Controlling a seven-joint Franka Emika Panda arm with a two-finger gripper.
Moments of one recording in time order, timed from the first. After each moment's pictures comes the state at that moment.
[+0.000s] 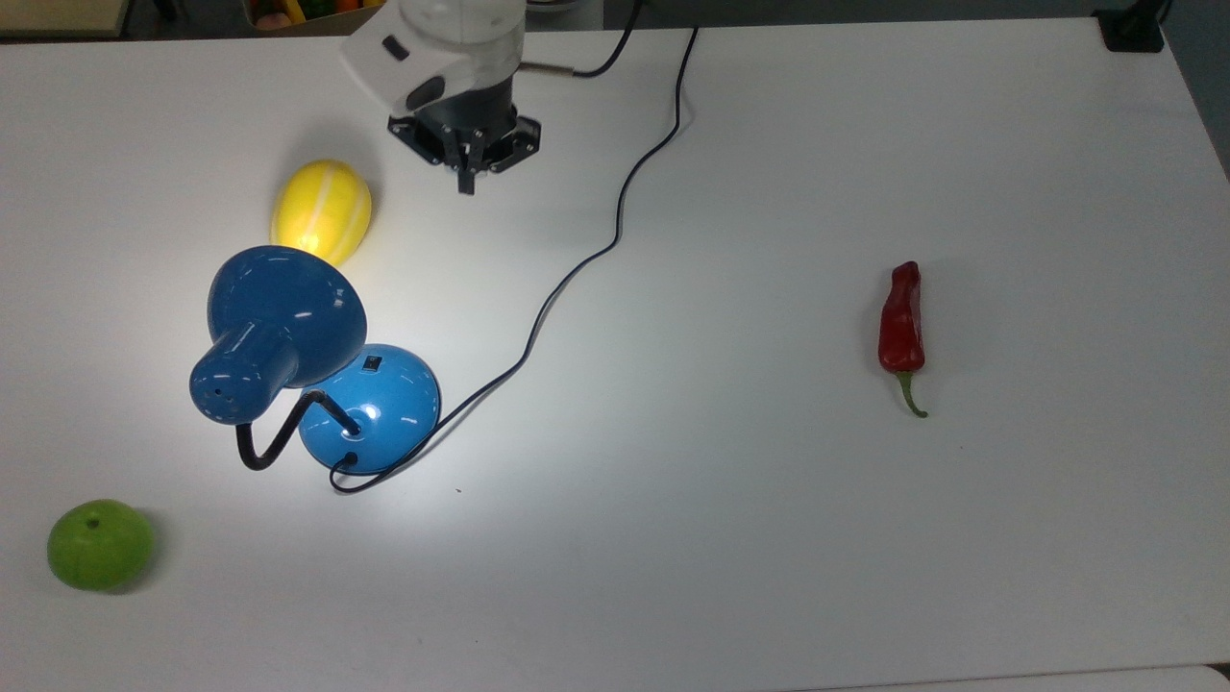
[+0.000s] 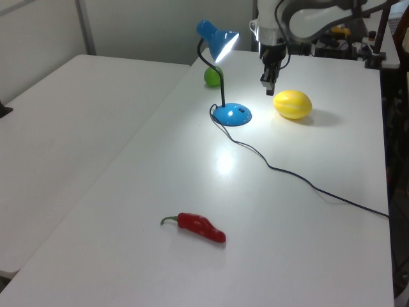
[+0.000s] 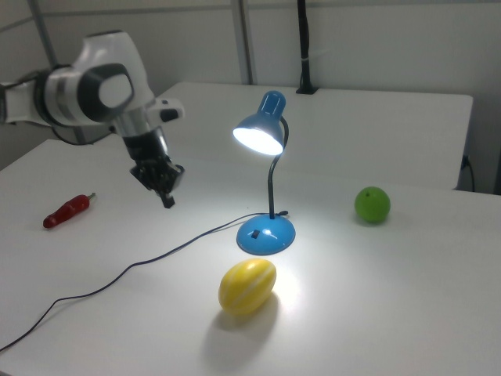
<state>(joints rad) 0.05 0.15 0.03 -1.76 -0.16 1.92 0.10</state>
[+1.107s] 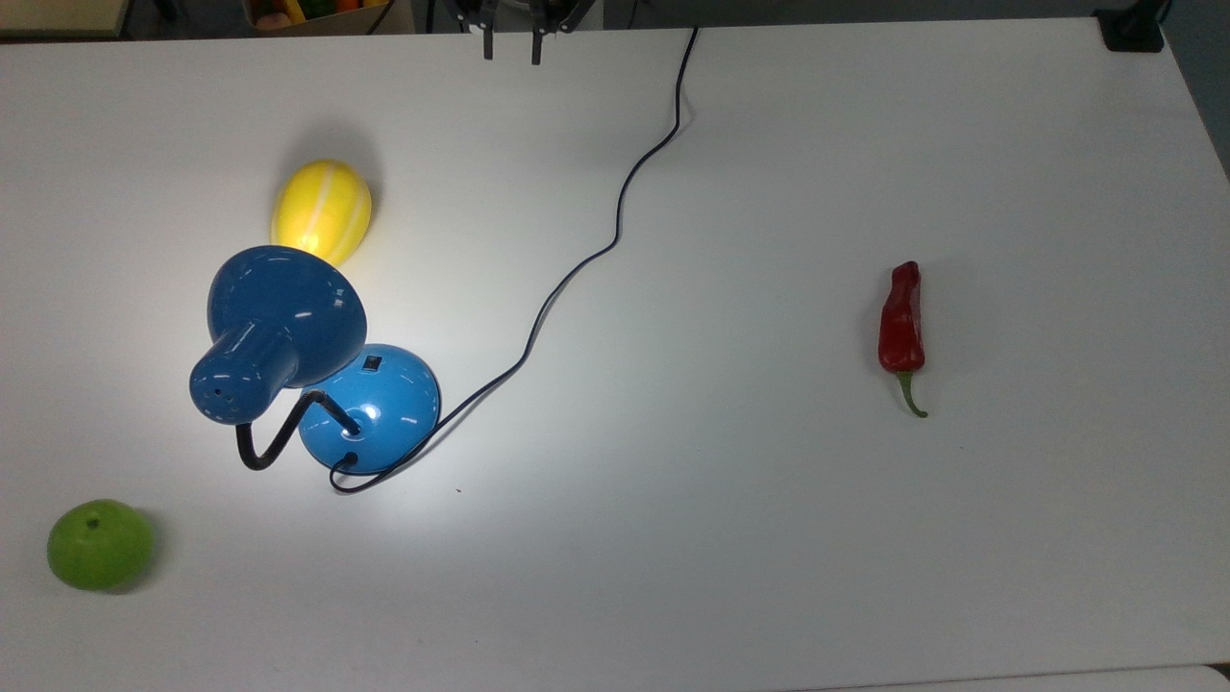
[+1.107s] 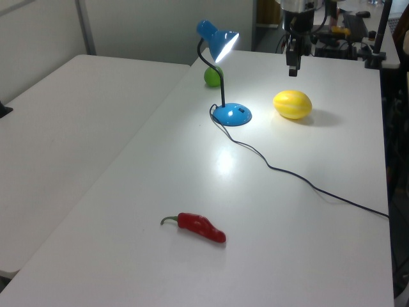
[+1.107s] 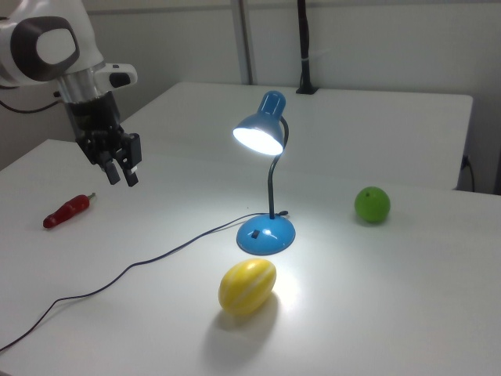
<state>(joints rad) 0.14 -0.04 0.01 -1.77 -0.12 1.70 0.10</state>
